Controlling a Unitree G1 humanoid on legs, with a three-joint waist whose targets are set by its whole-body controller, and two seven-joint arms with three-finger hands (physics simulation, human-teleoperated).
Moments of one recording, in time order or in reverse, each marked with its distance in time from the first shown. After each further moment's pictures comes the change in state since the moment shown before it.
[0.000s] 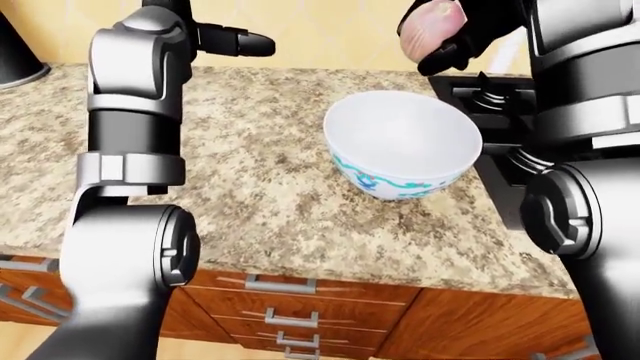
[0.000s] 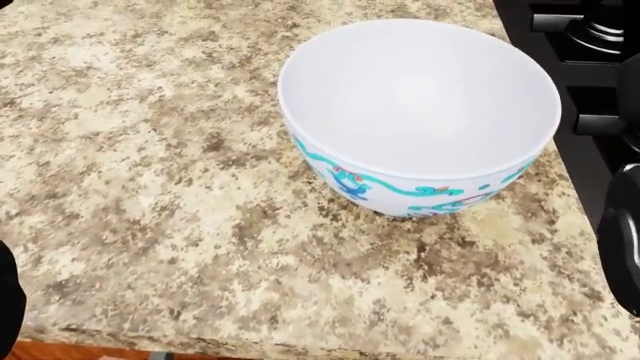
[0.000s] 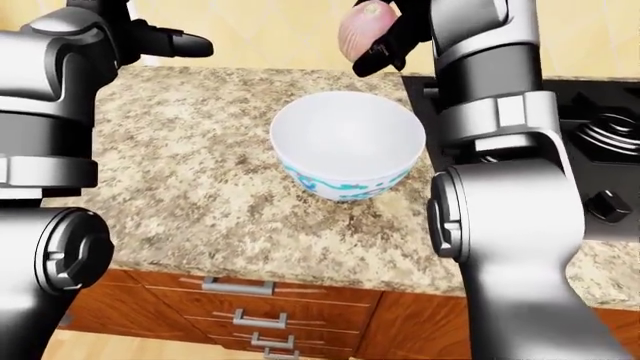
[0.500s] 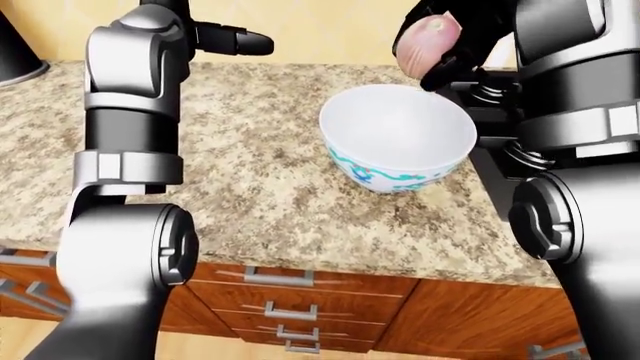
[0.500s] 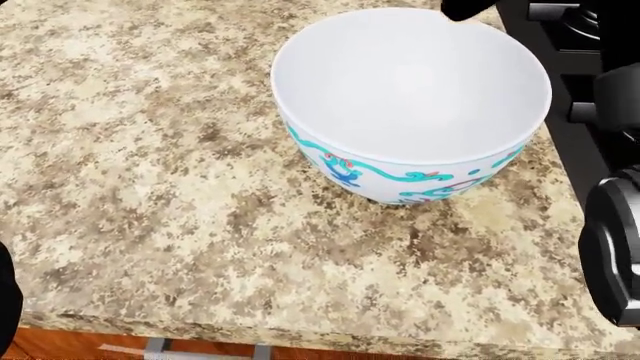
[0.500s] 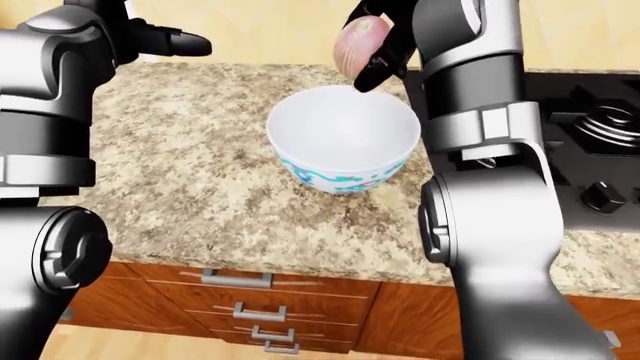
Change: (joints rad) left arm -0.005 0.007 -0.001 0.006 0.000 0.000 -0.005; right arm 0.034 0.033 0.005 -0.107 -0.208 -0.027 0.214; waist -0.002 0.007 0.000
